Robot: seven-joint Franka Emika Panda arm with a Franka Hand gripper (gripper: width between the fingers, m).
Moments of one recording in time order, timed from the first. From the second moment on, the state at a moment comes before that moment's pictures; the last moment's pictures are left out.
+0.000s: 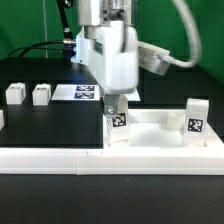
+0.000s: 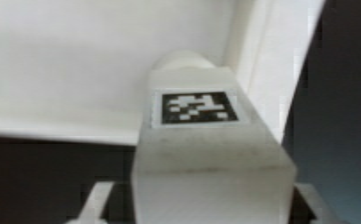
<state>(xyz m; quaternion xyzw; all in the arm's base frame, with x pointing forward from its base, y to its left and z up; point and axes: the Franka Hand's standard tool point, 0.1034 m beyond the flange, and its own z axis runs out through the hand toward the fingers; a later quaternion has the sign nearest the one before) 0.619 -0.012 0.076 -0.69 0.72 -0.03 0.06</state>
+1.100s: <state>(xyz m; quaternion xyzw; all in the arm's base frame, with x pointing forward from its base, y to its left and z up) 0.615 0.008 0.079 -0.85 0.52 -0.06 0.10</state>
